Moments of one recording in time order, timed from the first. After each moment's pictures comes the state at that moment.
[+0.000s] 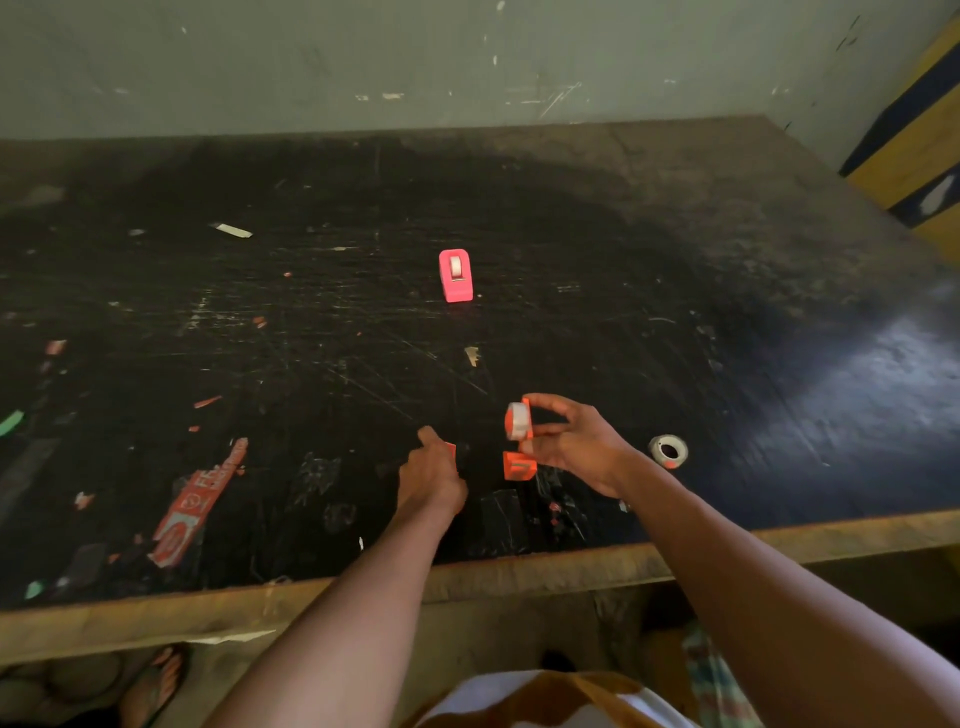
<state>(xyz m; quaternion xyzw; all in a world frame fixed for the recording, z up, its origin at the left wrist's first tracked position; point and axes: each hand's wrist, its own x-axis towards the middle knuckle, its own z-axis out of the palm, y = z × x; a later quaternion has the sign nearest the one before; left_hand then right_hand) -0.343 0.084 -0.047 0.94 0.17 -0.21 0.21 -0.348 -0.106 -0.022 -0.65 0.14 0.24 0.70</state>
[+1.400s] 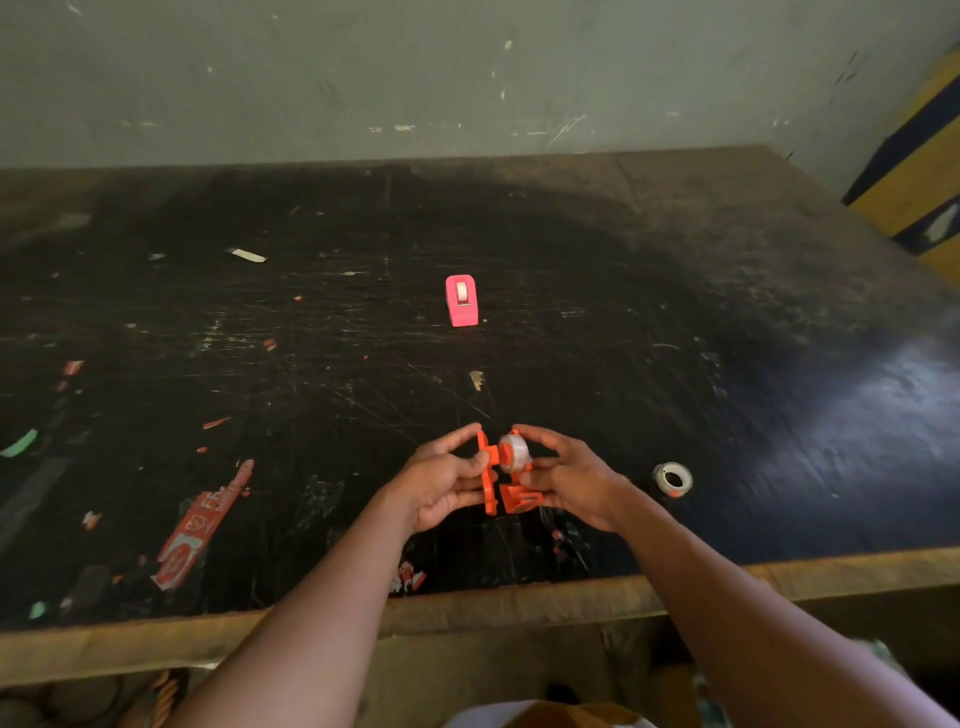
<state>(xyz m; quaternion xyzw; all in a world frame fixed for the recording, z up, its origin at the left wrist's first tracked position) -0.319 0.106 -0.028 0.56 0.18 -0.35 0.73 -0.350 -0.095 -0.026 -0.63 0.12 0.27 0.72</state>
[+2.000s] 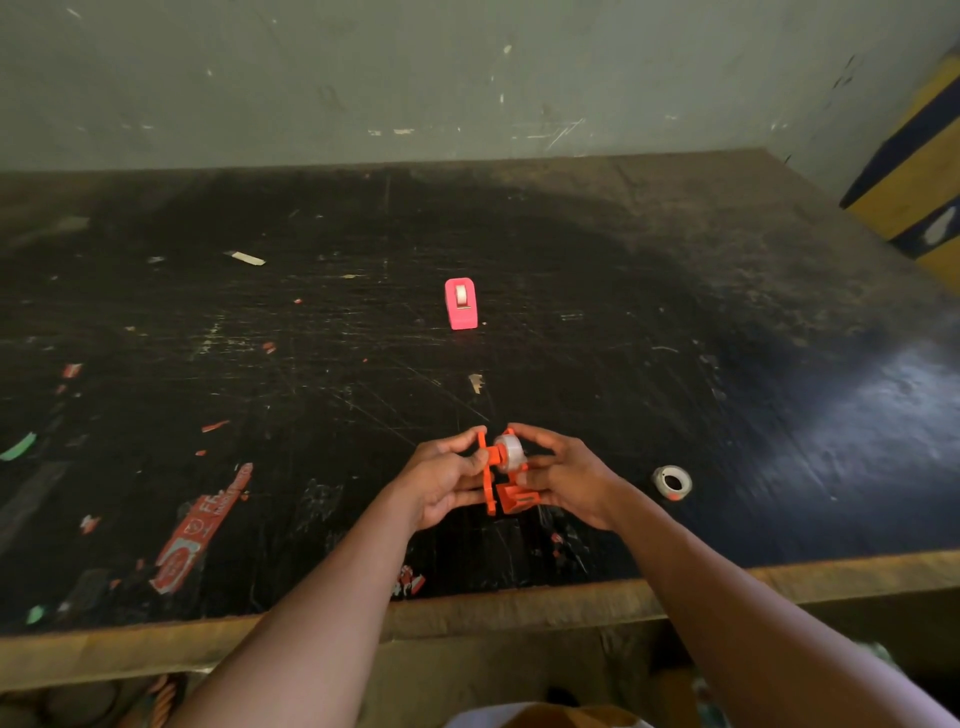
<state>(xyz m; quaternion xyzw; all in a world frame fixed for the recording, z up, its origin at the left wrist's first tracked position) -0.319 0.099 -0.018 0.59 0.17 -0.34 0.71 -0.345 -0.095 -0.022 -0.64 0.11 0.28 0.71</state>
